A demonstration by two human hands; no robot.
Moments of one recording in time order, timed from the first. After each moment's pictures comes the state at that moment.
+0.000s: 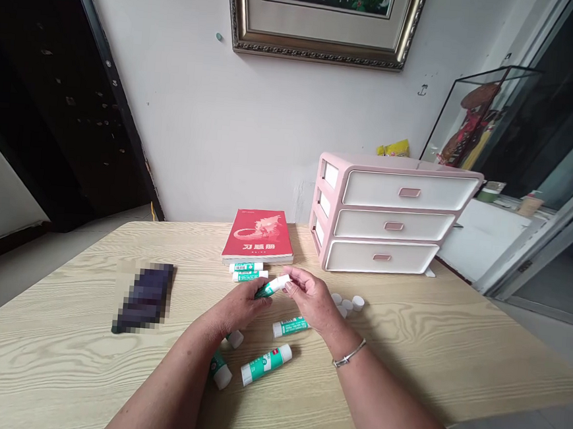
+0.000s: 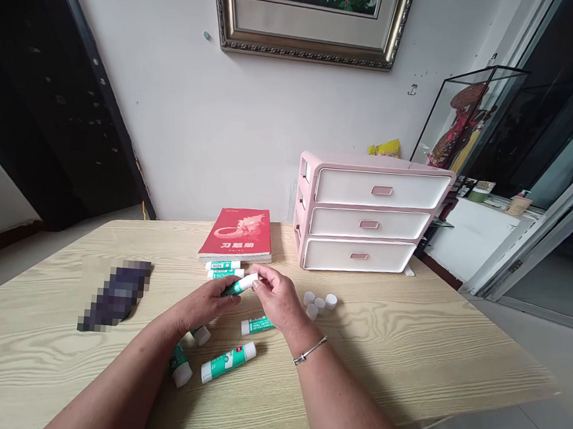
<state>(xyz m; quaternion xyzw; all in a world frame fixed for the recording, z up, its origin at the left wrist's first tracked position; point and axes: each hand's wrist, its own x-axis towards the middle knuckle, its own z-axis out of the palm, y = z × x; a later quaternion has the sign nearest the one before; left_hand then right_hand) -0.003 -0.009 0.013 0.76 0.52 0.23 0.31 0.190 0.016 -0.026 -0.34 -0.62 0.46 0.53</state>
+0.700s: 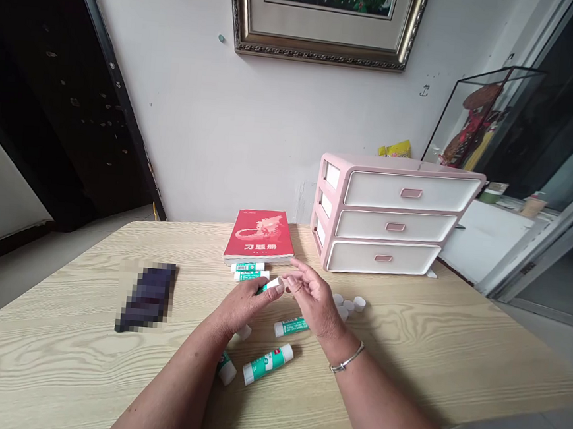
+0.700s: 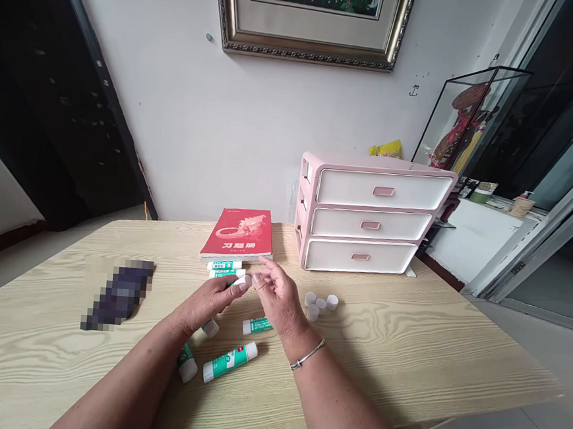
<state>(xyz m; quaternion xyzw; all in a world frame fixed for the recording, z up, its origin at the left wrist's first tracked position) 0.005 -0.016 0.020 0.70 0.53 0.30 0.35 0.186 -0.004 -0.004 -0.35 -0.65 0.40 0.55</state>
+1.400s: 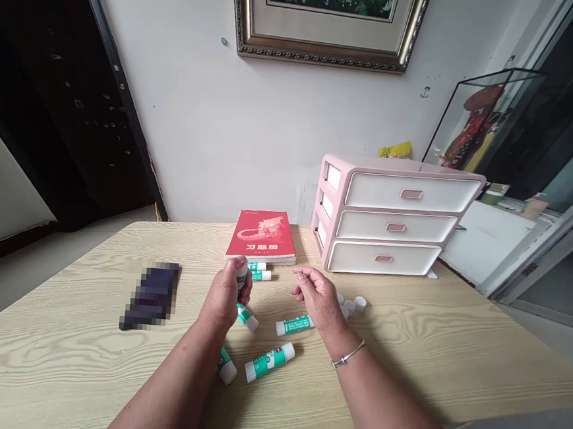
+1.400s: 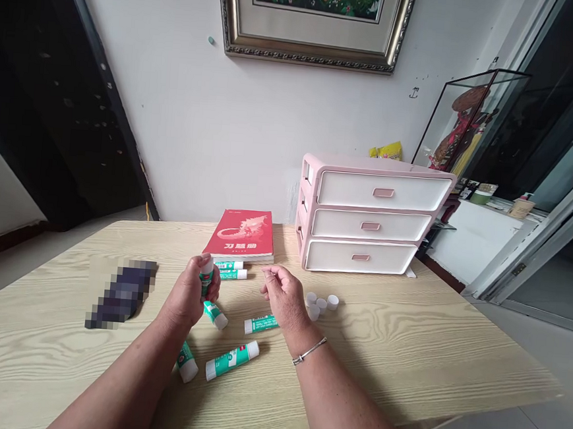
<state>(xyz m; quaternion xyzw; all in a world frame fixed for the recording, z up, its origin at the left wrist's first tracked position) -0.006 -0.003 0.008 0.45 0.45 0.60 0.48 0.190 0.005 -0.012 -0.42 -0.60 0.39 0.56</state>
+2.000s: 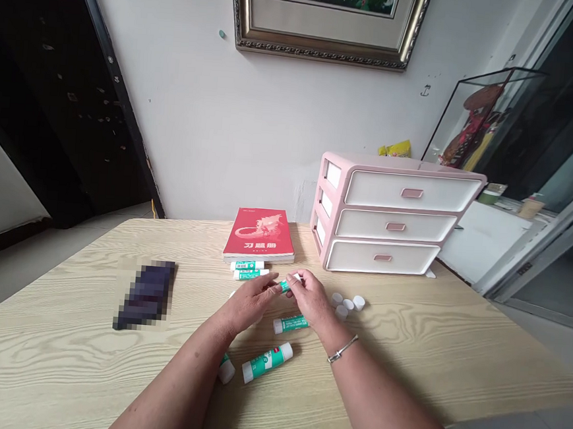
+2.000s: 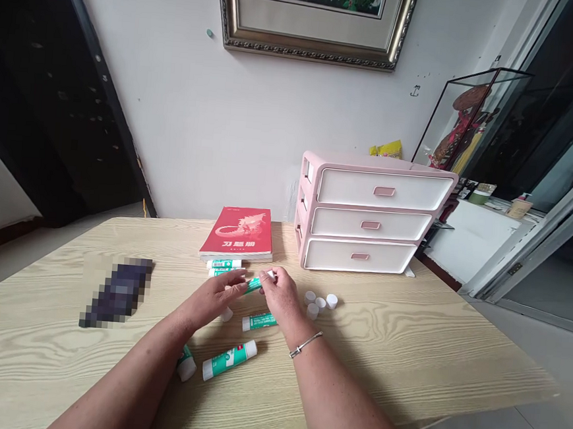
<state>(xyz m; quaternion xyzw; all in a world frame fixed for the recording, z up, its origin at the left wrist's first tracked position) 0.011 -0.016 0.019 0.71 0.52 0.32 0.35 0.185 0.029 -0.037 -0.50 -0.58 0.42 0.50</state>
